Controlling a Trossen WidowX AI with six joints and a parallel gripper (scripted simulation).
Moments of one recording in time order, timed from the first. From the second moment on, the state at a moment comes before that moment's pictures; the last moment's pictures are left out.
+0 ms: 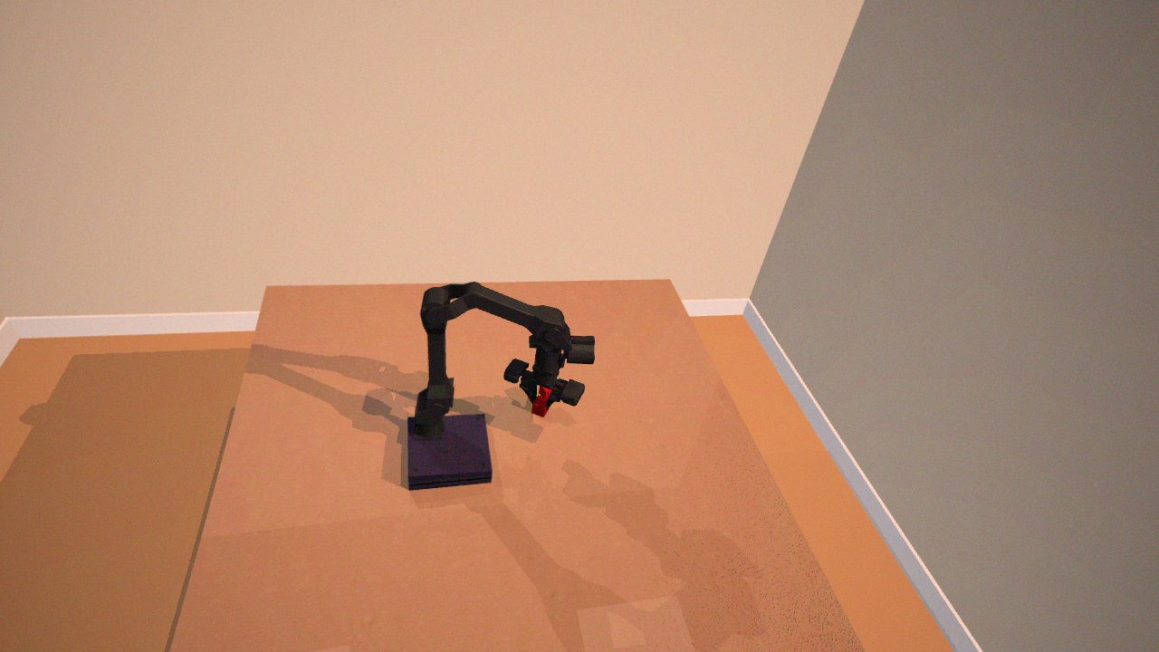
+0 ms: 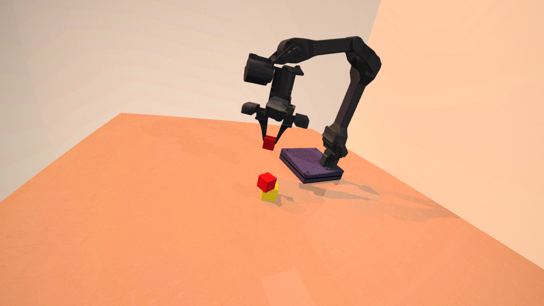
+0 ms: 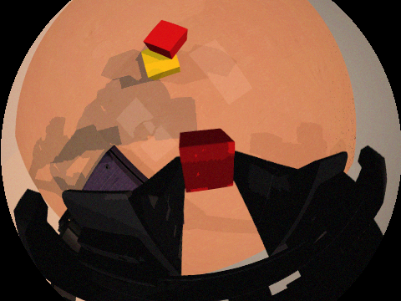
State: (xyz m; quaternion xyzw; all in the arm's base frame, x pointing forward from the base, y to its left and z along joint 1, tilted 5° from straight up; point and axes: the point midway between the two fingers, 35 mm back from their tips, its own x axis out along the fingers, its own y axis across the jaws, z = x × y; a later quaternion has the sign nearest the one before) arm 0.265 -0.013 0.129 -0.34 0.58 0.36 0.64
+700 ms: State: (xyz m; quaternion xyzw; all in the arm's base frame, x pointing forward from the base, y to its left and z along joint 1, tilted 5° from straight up) arm 0.267 0.044 0.135 -0.21 0.64 0.24 0.70
